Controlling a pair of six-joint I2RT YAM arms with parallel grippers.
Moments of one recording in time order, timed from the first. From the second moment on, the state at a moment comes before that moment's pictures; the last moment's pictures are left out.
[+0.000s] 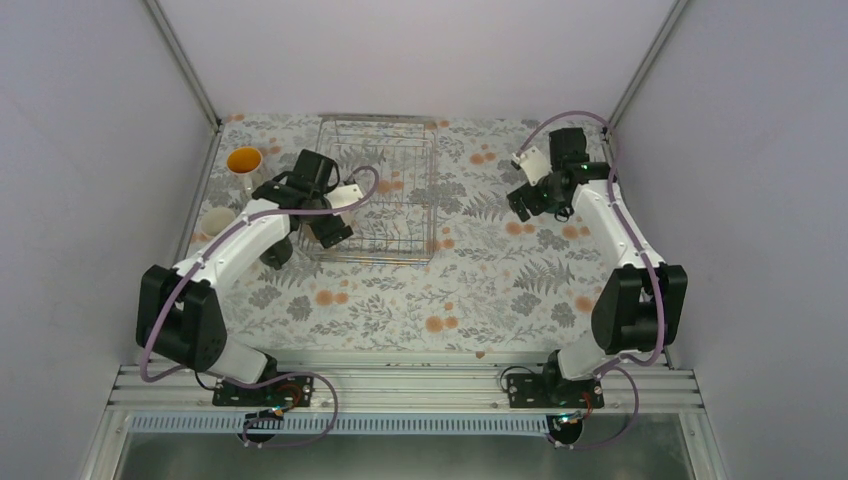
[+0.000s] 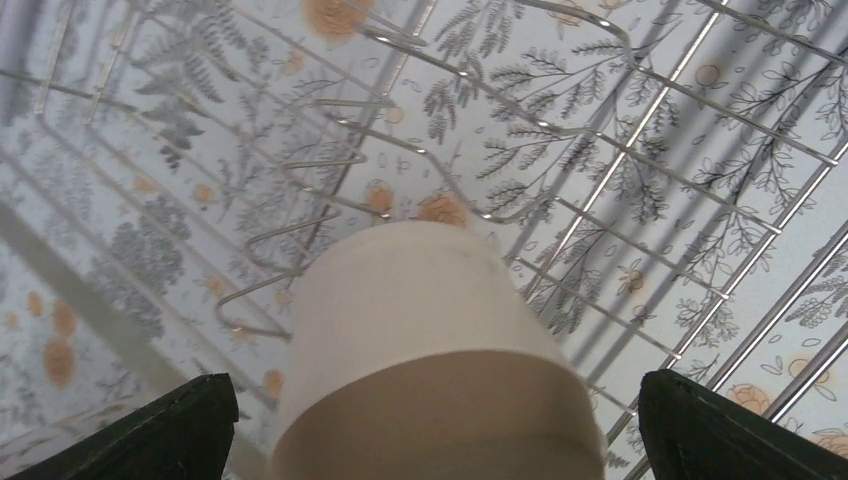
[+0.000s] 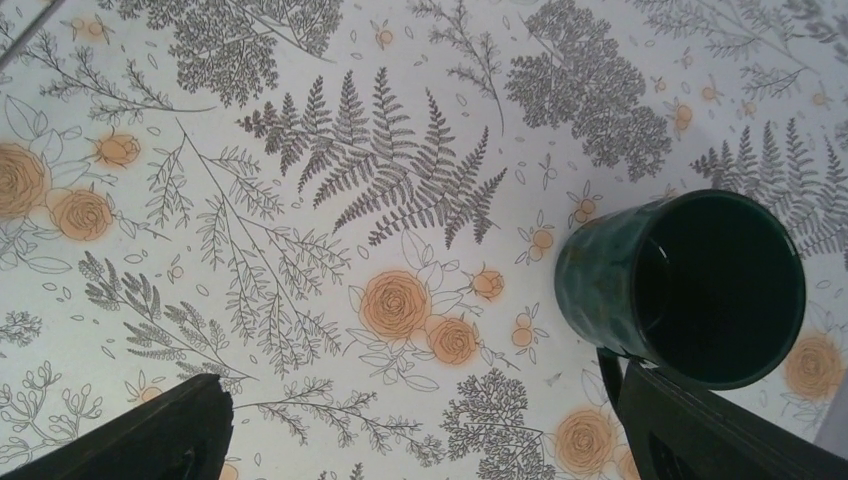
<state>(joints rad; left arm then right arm) -0.36 1.45 1.16 -0.71 -0.02 0.71 0.08 1.56 1.36 -0.82 -0.10 -0.52</state>
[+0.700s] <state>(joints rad) -0.39 1.53 1.14 -0.70 -0.12 0.70 0.08 1.53 1.28 -0.76 -0.10 -0.52</state>
